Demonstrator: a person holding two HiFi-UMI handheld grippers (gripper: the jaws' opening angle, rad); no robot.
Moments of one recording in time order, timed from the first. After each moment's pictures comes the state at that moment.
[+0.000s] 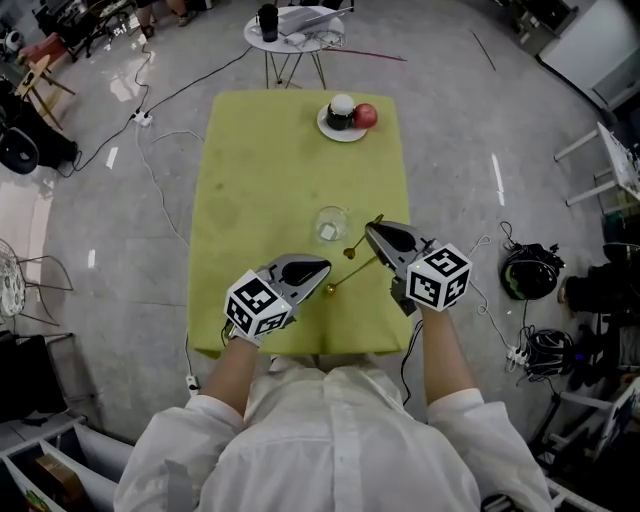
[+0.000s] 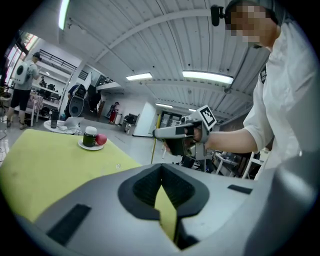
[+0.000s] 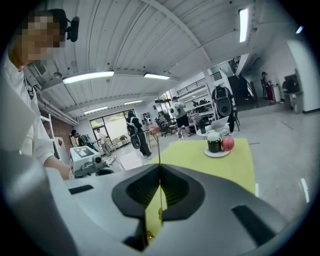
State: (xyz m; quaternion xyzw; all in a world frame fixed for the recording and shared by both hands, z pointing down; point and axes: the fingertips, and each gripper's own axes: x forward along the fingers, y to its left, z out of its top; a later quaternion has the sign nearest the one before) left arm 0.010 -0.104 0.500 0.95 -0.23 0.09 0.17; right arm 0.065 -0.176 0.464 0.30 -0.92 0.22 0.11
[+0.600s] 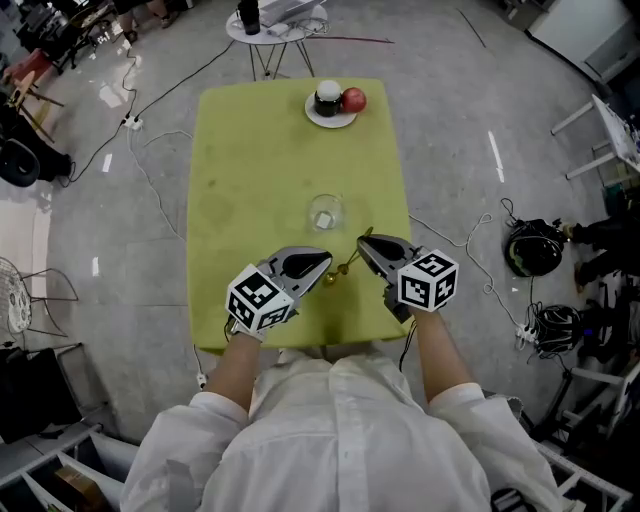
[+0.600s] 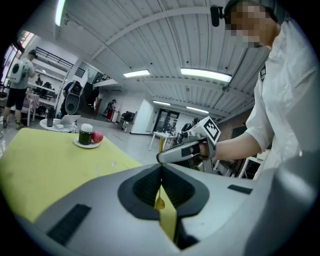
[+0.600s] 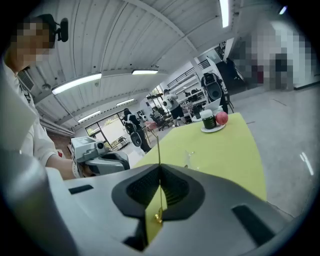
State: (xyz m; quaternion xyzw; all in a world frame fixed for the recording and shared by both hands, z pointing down) left arm 0.018 -0.101 0.505 0.96 -0.21 0.10 0.17; right arm 0.068 -0.137 0.522 0.30 -0.90 0.30 0.11
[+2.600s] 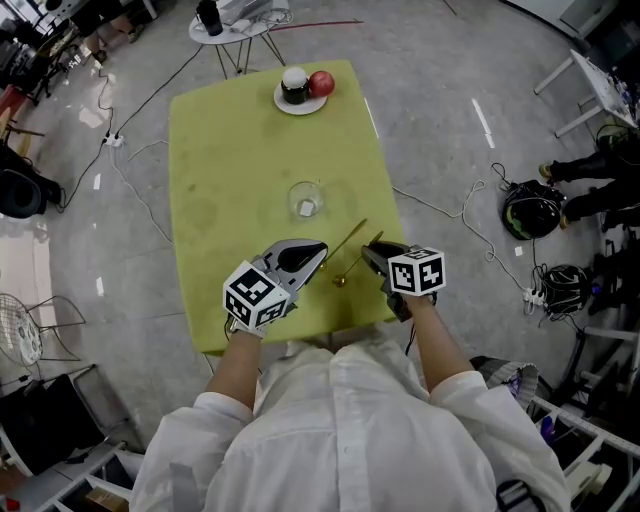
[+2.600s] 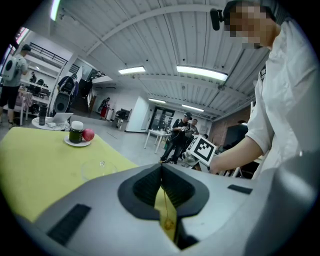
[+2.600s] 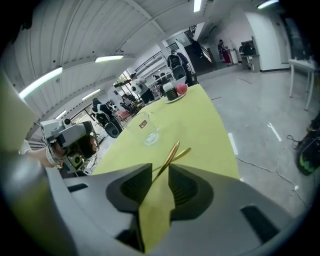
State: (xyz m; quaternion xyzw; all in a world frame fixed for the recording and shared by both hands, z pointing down) left arm 0.036 -0.091 0.506 0.96 -0.18 0.11 0.17; right arm 0.127 -0.093 0.627 0.40 -0.79 0.42 0.20
